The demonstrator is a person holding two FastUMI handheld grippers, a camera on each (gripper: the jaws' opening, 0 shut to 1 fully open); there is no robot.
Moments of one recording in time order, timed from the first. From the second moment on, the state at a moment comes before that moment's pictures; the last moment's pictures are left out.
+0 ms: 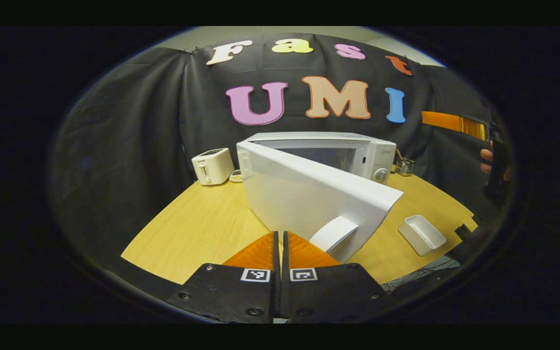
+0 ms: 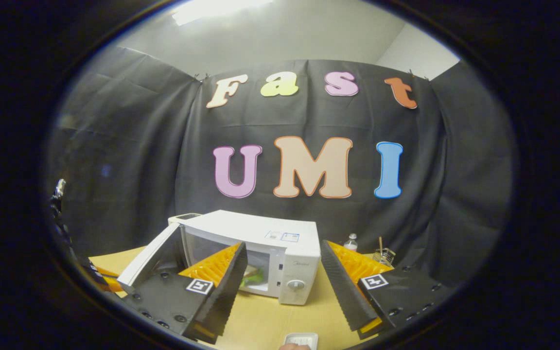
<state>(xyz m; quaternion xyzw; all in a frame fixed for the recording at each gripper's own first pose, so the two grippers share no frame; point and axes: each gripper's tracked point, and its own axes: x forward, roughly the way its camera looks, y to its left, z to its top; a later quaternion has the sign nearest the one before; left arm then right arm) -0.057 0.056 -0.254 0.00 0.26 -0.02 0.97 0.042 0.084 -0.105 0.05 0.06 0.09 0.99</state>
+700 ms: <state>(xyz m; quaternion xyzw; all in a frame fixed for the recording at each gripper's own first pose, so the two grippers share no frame) -0.011 -0.006 -0.255 0.01 0.25 -0.07 0.96 0.045 0.035 -0.098 0.05 0.06 0.06 0.99</state>
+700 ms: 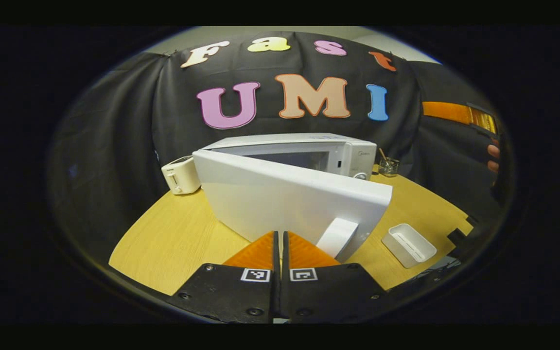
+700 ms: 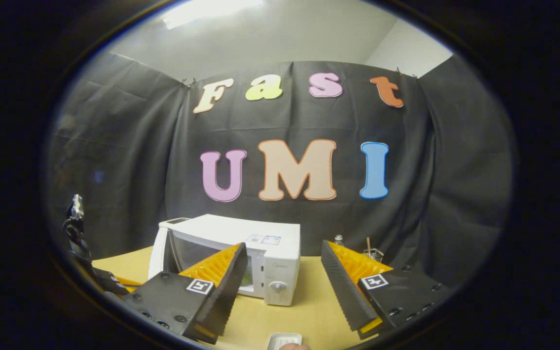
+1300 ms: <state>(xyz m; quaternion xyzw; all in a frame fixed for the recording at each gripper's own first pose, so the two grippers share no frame) 0.037 -0.044 -0.267 0.01 0.26 -0.08 0.96 0.049 0.010 -0.096 0.09 0.06 0.02 0.99</state>
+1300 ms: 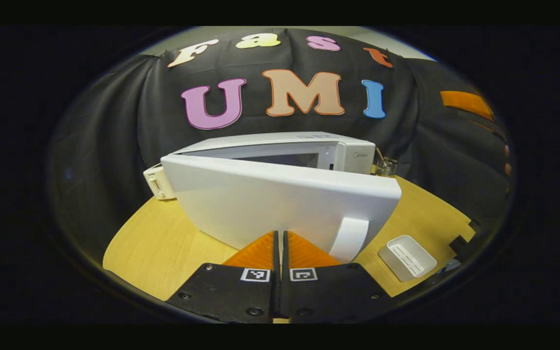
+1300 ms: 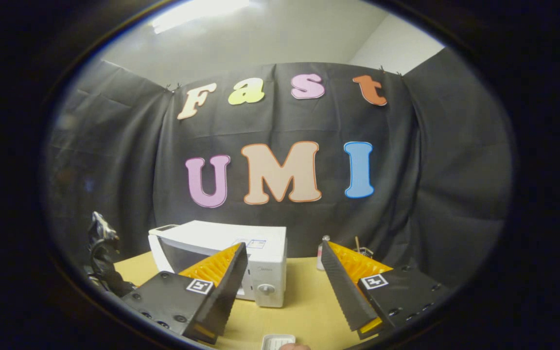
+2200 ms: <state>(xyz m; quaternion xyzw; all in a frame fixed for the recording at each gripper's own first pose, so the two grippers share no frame) 0.109 -0.097 -0.263 0.03 0.23 -0.12 0.97 0.063 -0.015 -0.104 0.09 0.06 0.00 0.99</state>
